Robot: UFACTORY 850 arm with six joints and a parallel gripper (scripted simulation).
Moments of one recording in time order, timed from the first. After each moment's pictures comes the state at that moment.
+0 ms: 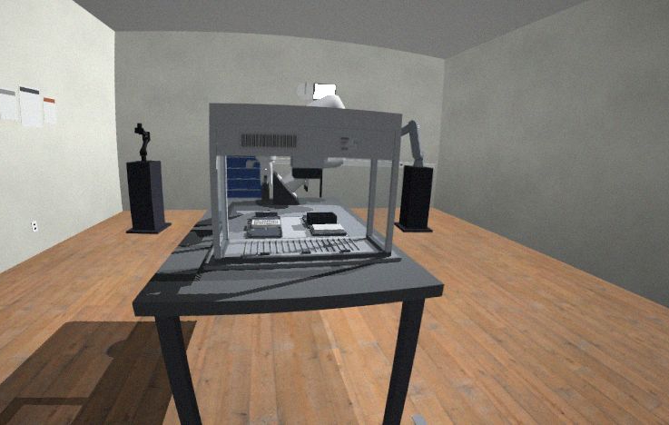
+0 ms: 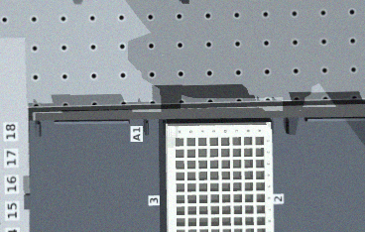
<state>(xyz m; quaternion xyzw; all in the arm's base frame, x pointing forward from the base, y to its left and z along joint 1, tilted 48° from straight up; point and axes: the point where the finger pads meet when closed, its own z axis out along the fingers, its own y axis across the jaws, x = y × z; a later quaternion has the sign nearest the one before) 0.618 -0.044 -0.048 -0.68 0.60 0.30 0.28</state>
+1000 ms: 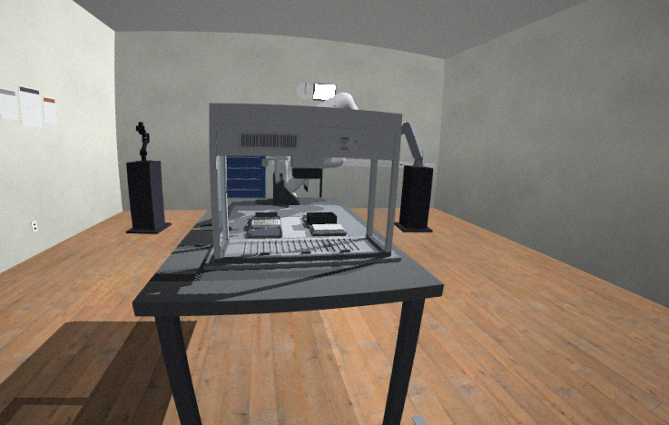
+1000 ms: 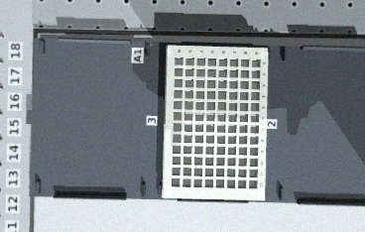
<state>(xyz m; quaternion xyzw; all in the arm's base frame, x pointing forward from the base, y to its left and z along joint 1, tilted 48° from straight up) 0.609 -0.009 0.005 -0.70 0.59 0.29 0.29</state>
